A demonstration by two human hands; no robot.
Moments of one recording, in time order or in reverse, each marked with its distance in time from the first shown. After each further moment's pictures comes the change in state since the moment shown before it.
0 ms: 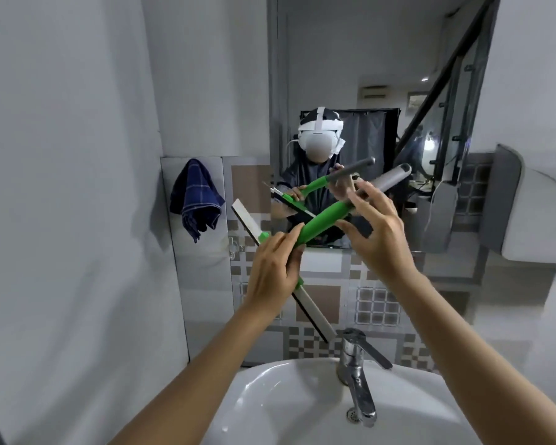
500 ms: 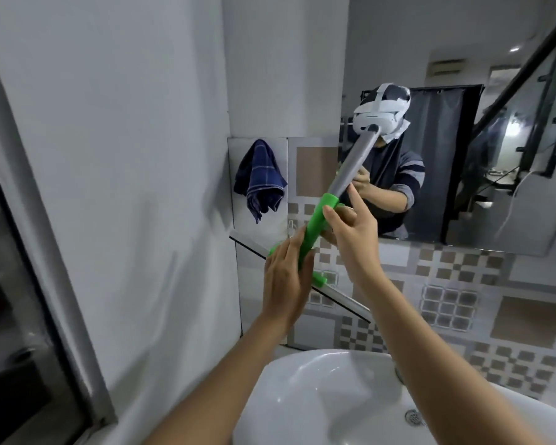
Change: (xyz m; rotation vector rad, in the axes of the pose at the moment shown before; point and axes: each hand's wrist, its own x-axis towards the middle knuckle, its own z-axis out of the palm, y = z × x) left_hand -0.052 -0.042 -0.045 0.033 0.060 -0.307; right_hand 0.001 -0.097 0.109 1.000 -0.094 0.628
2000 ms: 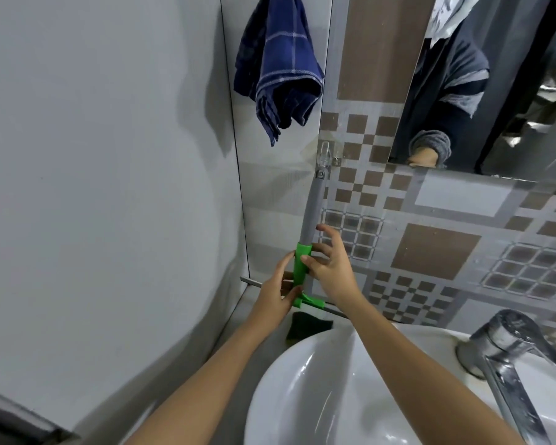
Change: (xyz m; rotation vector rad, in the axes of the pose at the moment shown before) left_hand -0.098 -0.183 0.052 -0.235 -0.533 -0.604; right_hand -0.018 0.233 0.030 -0.181 -0.209 0.442
